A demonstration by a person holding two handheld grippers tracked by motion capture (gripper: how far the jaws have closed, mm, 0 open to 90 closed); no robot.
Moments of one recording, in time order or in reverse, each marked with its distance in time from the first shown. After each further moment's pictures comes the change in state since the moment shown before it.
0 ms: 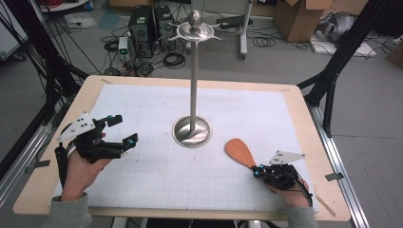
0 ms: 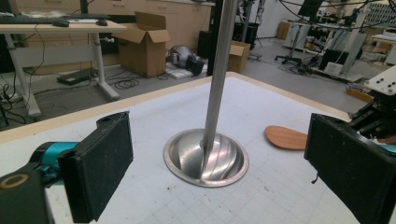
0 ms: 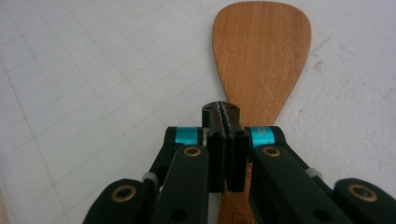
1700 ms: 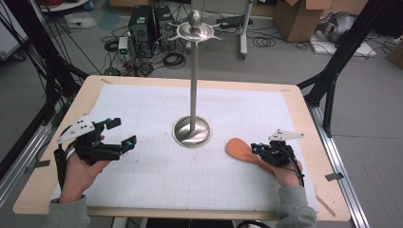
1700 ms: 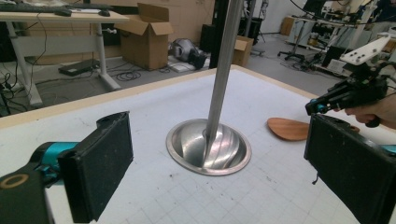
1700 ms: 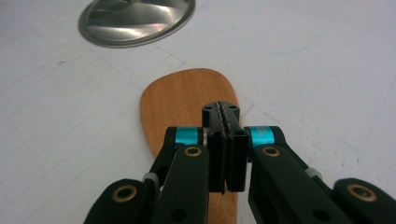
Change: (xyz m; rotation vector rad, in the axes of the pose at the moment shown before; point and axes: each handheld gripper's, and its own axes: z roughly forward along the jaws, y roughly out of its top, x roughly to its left) left arm 0.004 -0.009 -0.003 0.027 0.012 -0.022; right arm -0.040 0.038 0.021 -0.087 -0.101 0.093
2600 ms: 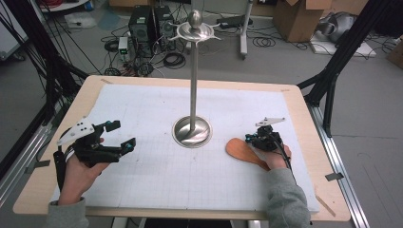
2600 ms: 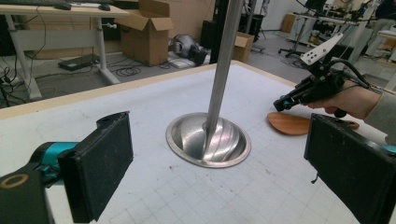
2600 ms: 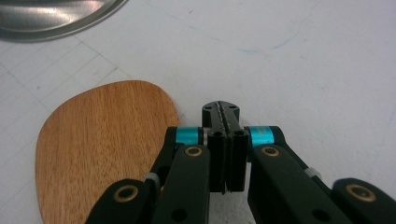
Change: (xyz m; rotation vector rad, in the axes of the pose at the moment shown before) left arm 0.000 -0.006 -0.002 0.015 0.001 -0.009; right arm -0.026 0.022 0.055 0.141 -0.076 -0.002
